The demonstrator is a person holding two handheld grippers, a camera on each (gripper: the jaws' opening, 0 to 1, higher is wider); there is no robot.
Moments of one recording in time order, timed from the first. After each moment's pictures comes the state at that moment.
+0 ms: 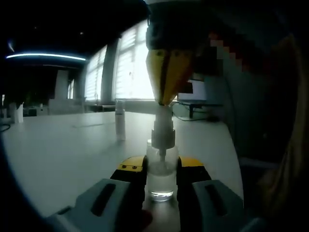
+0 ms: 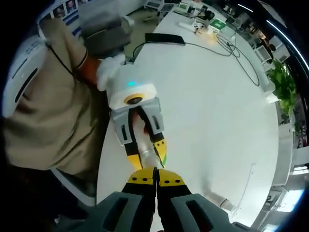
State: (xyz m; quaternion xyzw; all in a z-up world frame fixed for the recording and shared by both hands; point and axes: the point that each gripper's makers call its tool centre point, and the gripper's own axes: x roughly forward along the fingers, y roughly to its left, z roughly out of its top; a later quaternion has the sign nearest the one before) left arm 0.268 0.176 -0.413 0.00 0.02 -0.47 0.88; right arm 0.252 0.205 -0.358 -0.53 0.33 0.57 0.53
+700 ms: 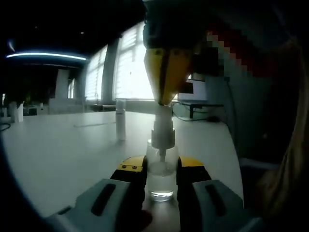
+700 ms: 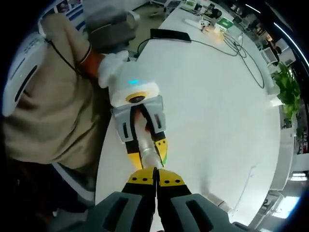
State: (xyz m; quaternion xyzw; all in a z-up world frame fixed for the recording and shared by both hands) left arm 0.269 0.176 -0.413 0.00 0.02 -0.47 0.88; right arm 0.250 0.205 -0.359 -0.55 0.33 0.57 0.50
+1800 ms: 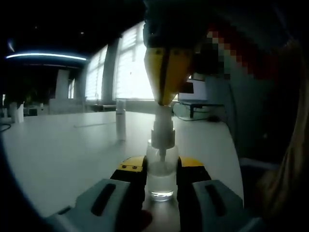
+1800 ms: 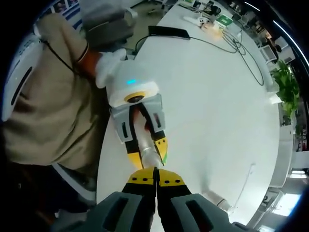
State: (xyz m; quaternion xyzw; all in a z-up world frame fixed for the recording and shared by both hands) left arm 0.266 0.174 -0.412 0.00 0.02 -0.47 0.88; right arm 0.248 0.204 -0.360 -0.56 0.35 0.56 0.51
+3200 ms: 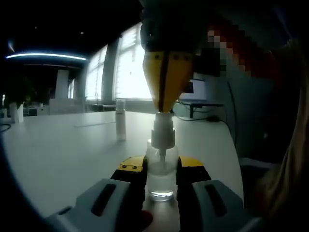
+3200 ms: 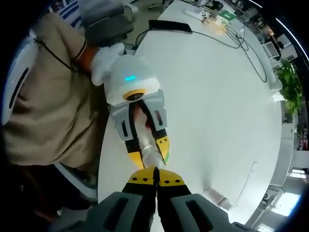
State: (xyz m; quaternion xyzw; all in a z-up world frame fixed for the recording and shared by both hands) left arm 0.264 0.173 -0.412 0.01 0.02 -0.47 0.88; right arm 0.248 0.203 -0.367 -0.57 0.36 0.55 0.50
